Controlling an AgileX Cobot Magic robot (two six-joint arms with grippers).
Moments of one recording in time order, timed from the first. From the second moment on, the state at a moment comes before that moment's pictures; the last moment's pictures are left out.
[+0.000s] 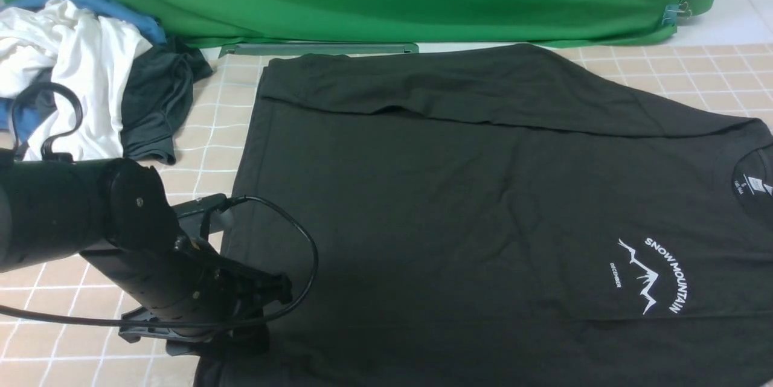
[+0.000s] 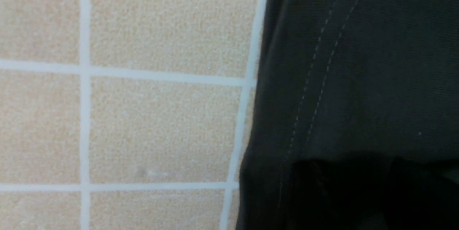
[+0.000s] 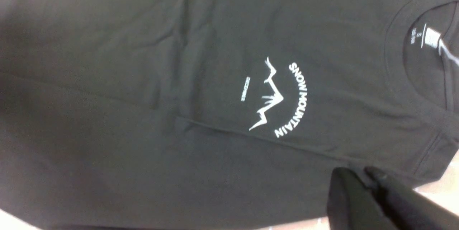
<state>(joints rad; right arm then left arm) 0.12 0.77 -0.92 0.07 1.12 -0.02 -0.30 1.58 -0.74 -0.29 0.66 -0.16</state>
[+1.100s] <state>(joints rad) 0.12 0.77 -0.92 0.07 1.06 -0.06 -0.29 1.61 -1.46 -0.02 1.03 -0.27</state>
